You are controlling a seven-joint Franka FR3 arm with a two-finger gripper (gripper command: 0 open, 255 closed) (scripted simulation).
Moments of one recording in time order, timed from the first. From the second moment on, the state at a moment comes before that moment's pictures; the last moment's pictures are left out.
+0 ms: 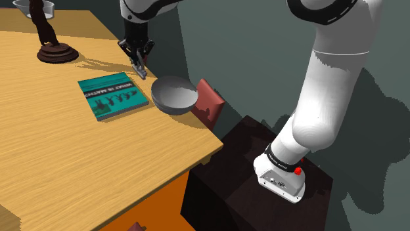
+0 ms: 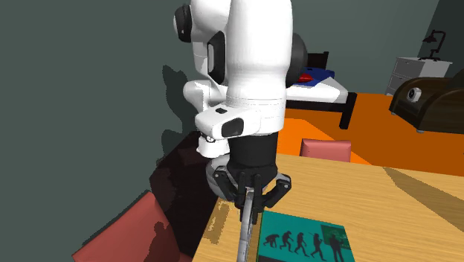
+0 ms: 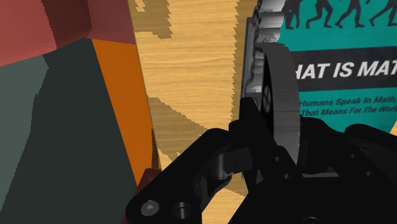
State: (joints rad) arm 0.08 0.32 0.23 -1.68 -0.14 2.10 0.54
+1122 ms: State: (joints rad) arm 0.08 0.29 0.24 -1.50 -0.12 1.89 0.52
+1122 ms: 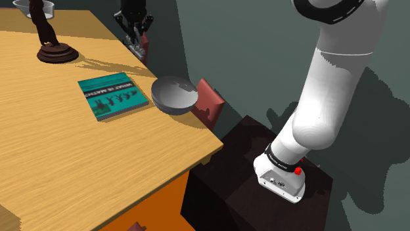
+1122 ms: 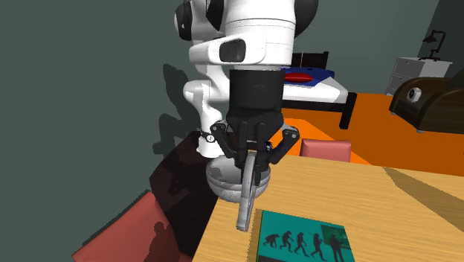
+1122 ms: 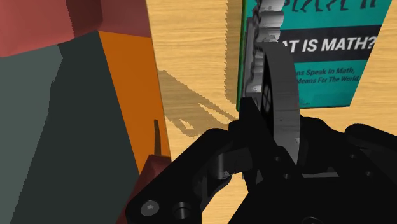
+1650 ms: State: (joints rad) arm 0.06 0.02 0.24 -1.80 -0.06 1.94 0.50
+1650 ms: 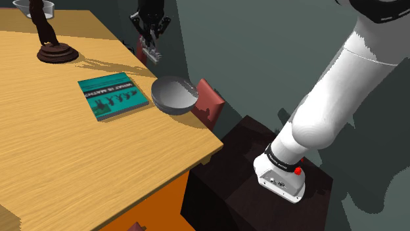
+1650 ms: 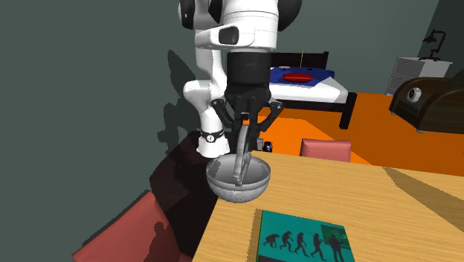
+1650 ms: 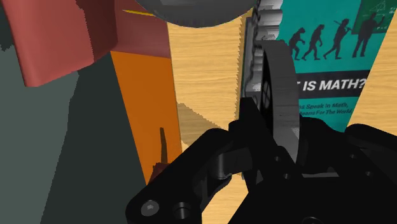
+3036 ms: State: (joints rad) arm 0.08 -0.32 0.24 -2.29 0.03 2.10 0.48
